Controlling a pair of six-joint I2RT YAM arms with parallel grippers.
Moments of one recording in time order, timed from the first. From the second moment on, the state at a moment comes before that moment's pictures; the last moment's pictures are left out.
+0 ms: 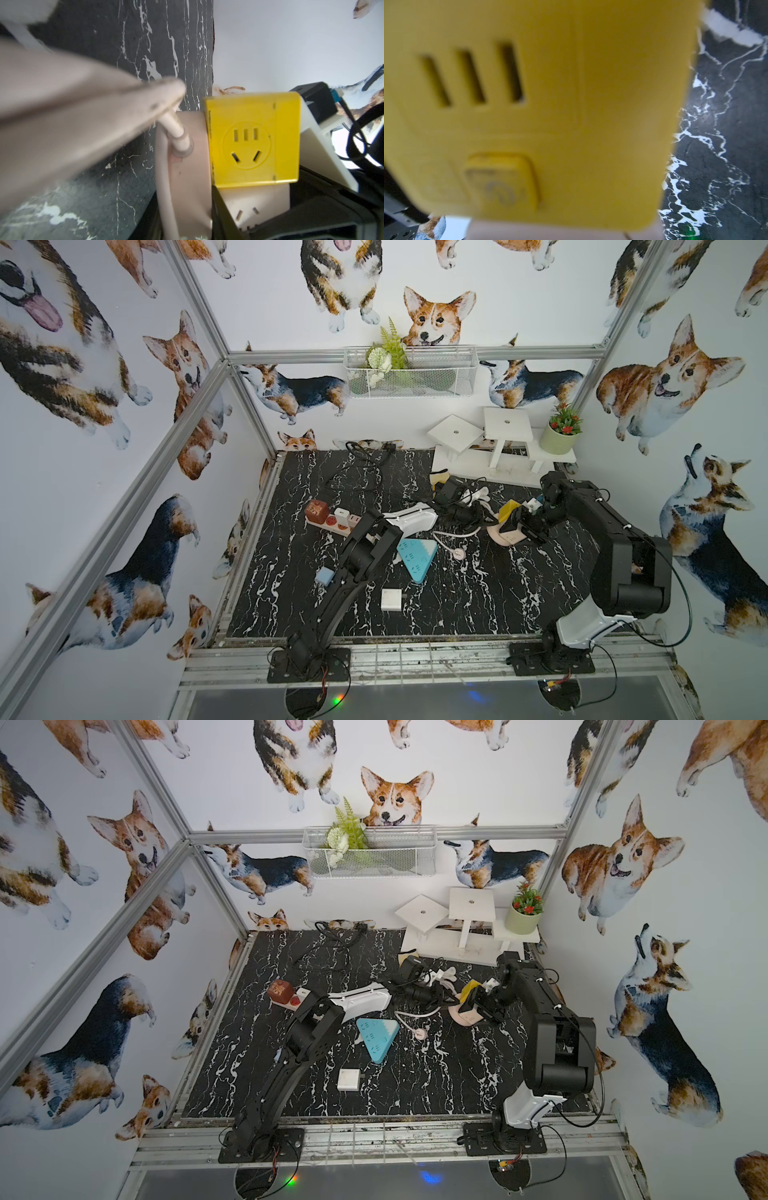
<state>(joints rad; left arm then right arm) -0.78 2.45 1.85 -0.04 0.76 -0.99 -0.05 1.62 1.22 -1.12 -0.50 0.37</state>
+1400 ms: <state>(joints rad) -0.76 2.46 1.80 -0.04 0.78 -1.00 -0.04 1.42 0.93 -1.06 -0.42 0.63</state>
